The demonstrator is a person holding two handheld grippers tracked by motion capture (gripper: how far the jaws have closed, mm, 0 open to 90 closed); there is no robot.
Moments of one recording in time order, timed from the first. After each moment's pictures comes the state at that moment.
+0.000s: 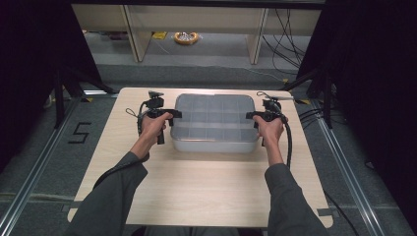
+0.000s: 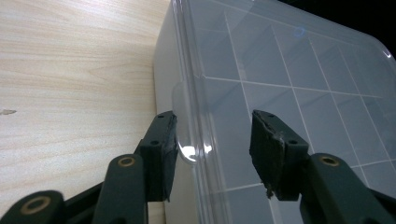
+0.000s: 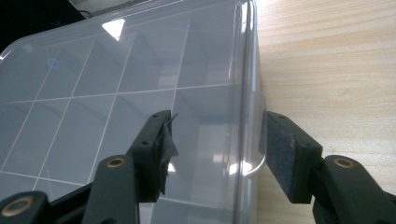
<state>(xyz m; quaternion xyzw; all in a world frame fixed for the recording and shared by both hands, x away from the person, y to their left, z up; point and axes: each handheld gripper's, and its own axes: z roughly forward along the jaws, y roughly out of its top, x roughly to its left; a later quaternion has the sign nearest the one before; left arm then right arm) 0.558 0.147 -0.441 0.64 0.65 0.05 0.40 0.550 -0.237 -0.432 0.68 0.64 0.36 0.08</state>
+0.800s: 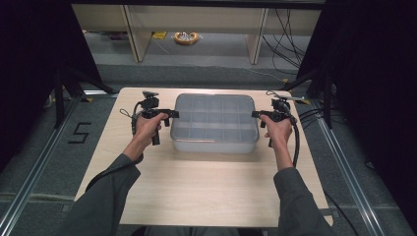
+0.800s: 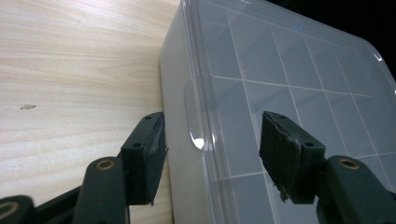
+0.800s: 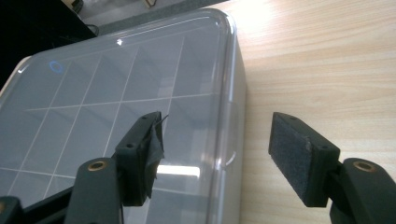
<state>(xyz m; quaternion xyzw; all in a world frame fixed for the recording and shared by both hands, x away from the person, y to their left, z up) 0.547 0.164 -0.434 0.64 0.64 0.04 0.41 0.536 -0.261 -0.419 0.66 0.63 0.39 0.11</state>
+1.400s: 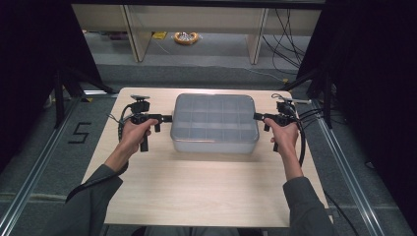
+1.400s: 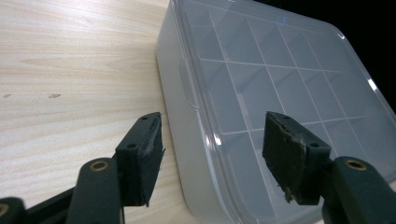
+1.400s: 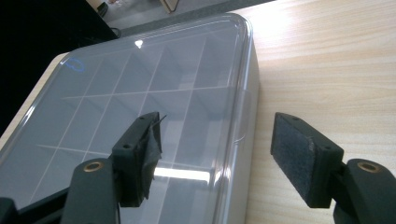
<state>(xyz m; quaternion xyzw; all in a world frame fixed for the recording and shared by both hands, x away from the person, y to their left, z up) 0.511 0.187 -0.417 0.67 0.60 0.05 0.43 0.512 -0.269 -0.408 0.62 0.65 0.42 0.10</state>
